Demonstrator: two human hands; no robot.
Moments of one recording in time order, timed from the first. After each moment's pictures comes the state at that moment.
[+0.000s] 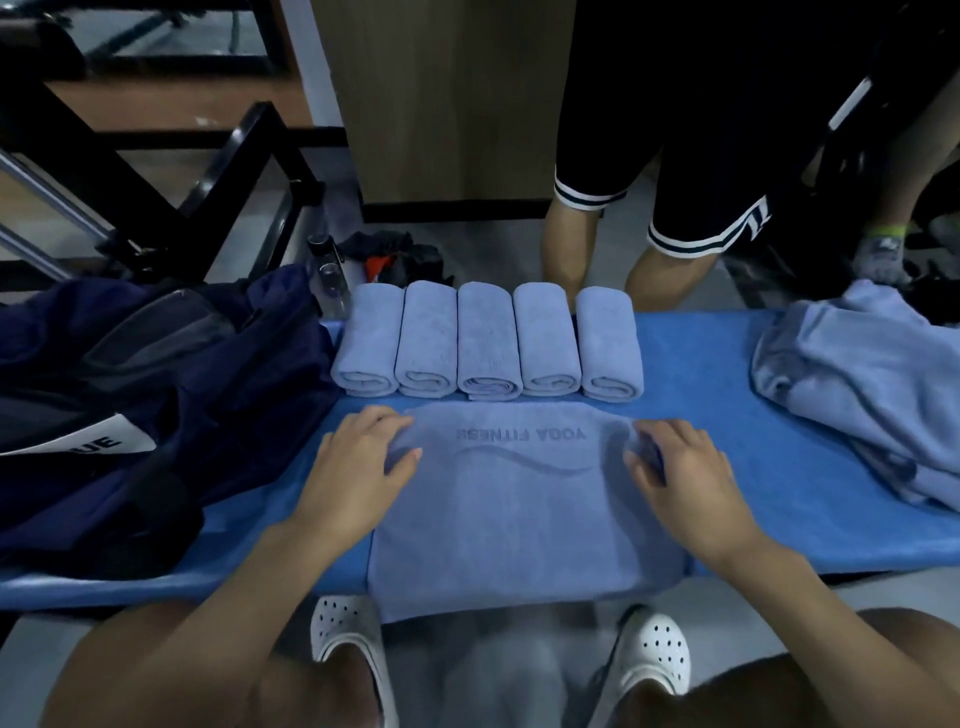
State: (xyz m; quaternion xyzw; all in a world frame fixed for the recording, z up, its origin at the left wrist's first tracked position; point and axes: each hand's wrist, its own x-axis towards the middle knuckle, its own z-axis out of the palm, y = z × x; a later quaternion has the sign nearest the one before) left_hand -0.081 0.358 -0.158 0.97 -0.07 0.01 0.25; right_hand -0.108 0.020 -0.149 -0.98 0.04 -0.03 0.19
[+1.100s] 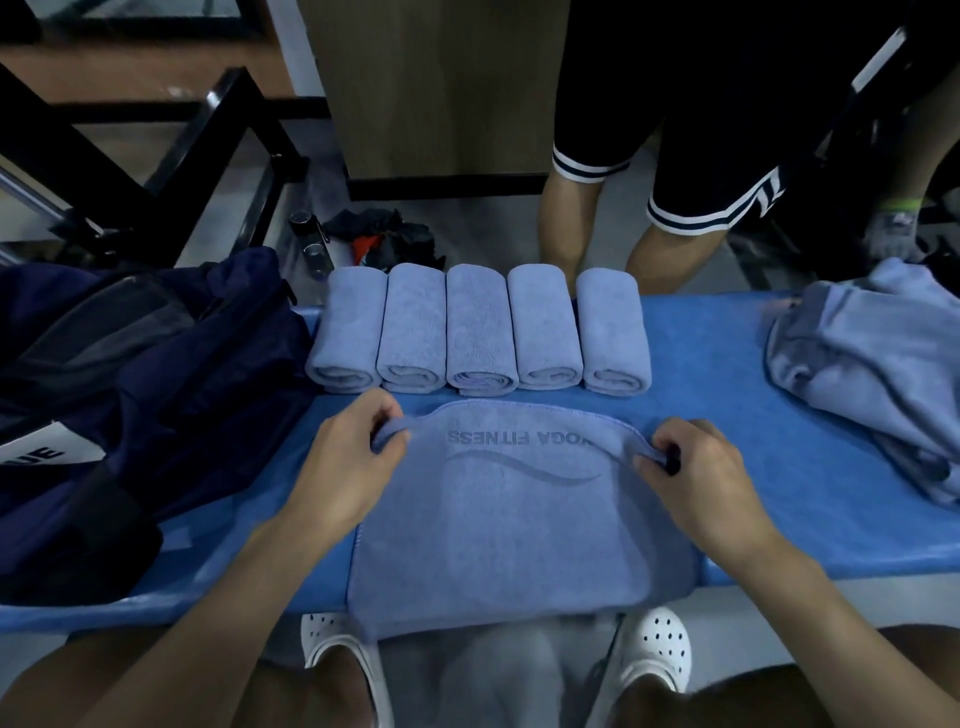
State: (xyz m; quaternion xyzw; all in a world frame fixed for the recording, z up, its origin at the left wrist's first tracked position) left_hand -0.068 0.340 -0.149 0.91 0.00 -0.01 0.41; right_hand -0.097 0.021 -0.150 -0.95 0.08 -0.04 0.29
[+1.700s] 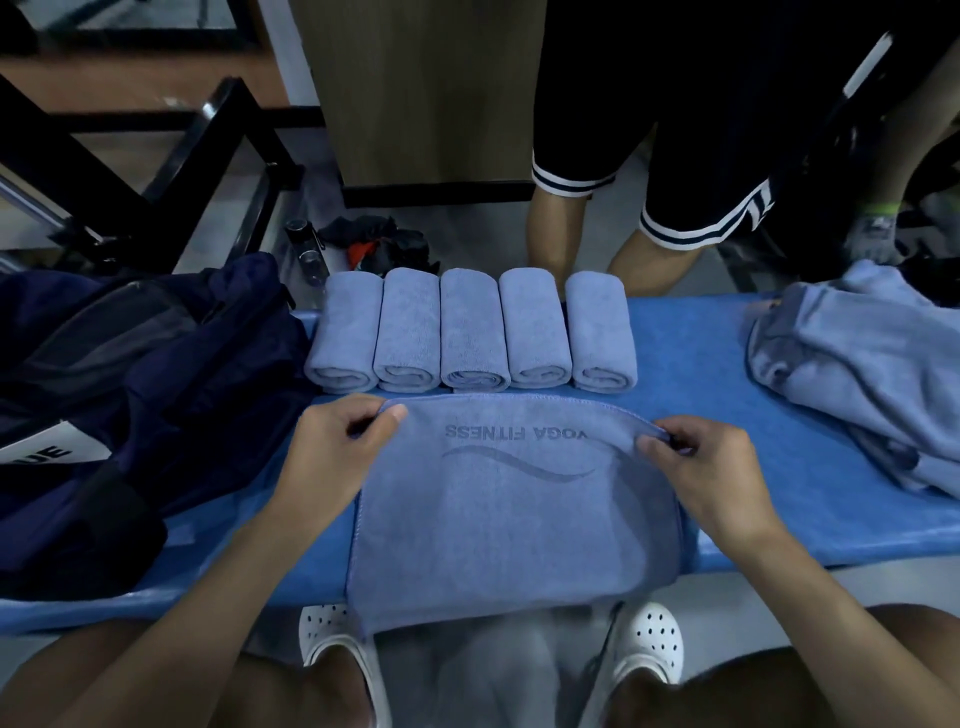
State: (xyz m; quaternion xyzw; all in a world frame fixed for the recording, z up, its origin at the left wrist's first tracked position) left_hand -0.069 0.343 -0.135 0.87 -0.03 0.05 0.49; right_hand -0.101 0.012 -0.138 -0.90 0.15 -0.06 0.41
